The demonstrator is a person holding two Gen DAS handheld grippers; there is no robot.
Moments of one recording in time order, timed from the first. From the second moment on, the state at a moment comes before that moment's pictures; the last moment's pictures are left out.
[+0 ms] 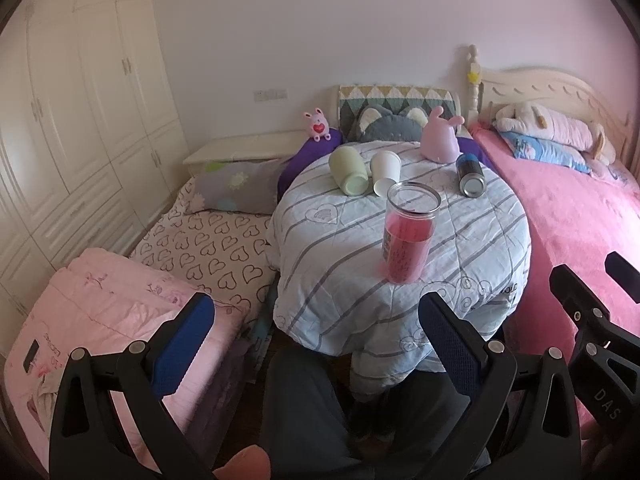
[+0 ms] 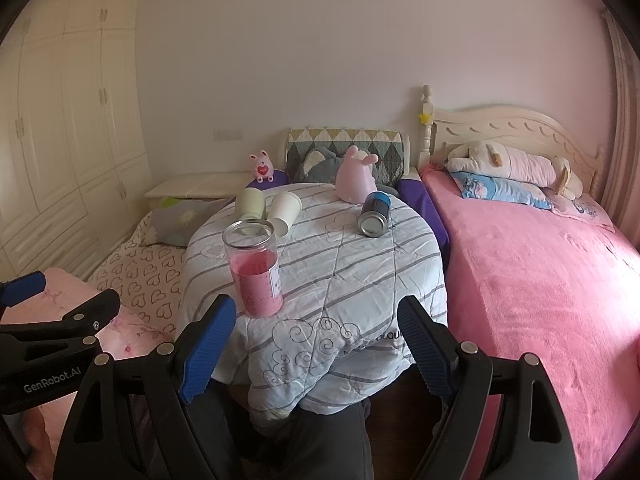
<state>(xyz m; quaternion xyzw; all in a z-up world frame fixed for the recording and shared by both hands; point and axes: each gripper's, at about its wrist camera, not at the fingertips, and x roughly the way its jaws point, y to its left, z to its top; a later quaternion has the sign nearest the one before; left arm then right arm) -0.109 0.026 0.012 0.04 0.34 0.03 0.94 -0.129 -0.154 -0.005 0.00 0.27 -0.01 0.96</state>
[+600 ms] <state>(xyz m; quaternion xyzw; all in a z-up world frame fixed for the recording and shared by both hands) -0.106 0.026 0.008 0.04 0.34 0.03 0.94 -0.125 -0.156 -0.008 0.01 0.28 -0.01 0.96</state>
